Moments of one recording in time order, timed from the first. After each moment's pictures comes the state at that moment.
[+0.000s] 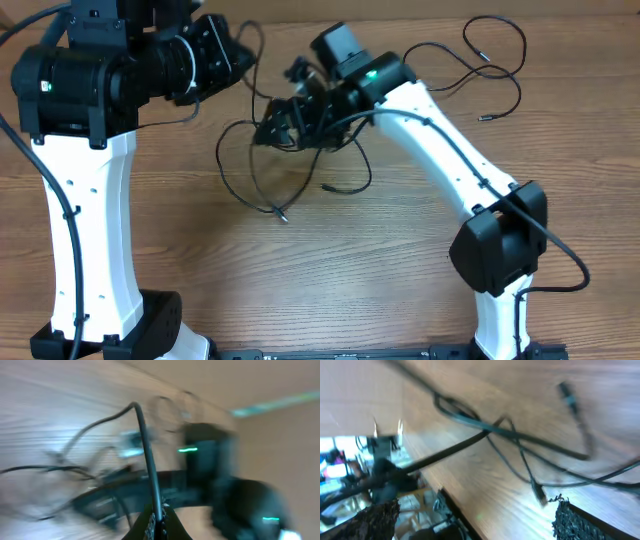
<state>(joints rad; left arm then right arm) -0.12 1.74 2.38 -1.45 0.45 -0.57 0.53 2.10 2.02 -1.04 -0.75 0.38</state>
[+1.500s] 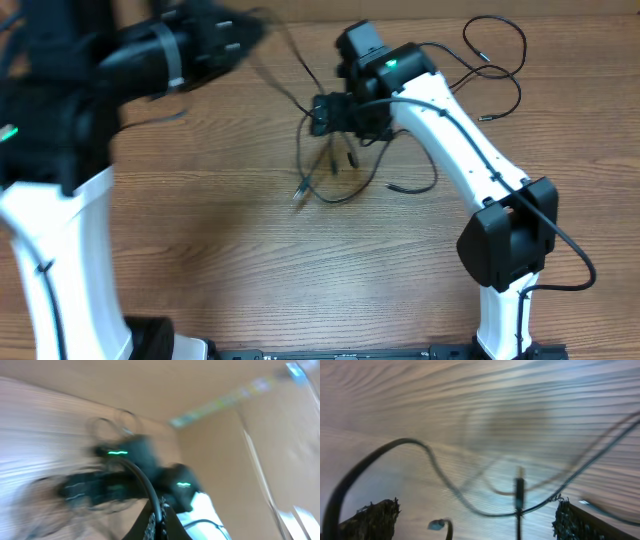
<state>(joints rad) -0.03 1.61 2.38 -1.29 0.65 -0.65 0.44 2.10 2.02 -1.22 -0.21 0.46</state>
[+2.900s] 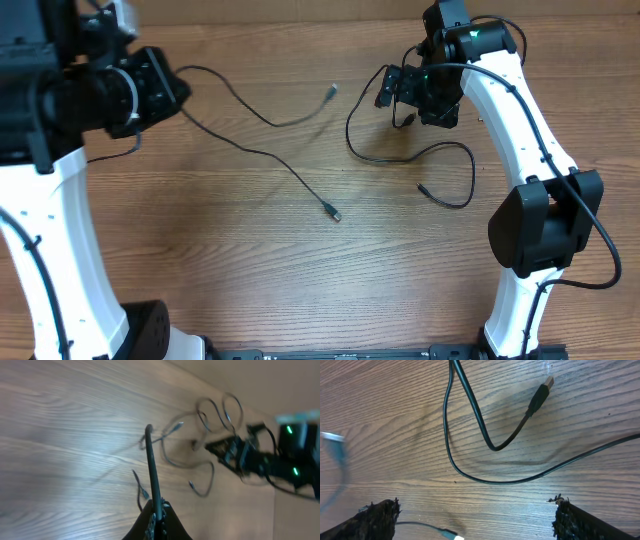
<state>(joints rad) 0.04 1.68 2.38 -1.64 0.42 -0.39 0.21 2.10 2.02 -1.25 -0.25 0.46</state>
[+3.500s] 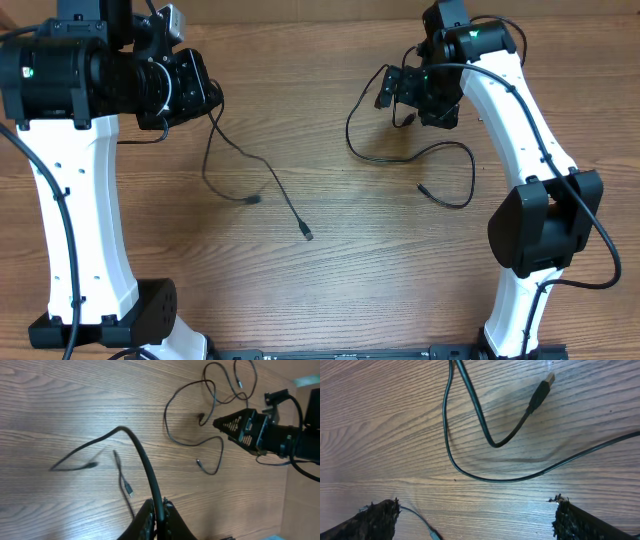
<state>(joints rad) -0.02 1.78 2.38 -1.69 0.41 -0.33 0.21 2.10 2.02 -1.26 -0.25 0.46</state>
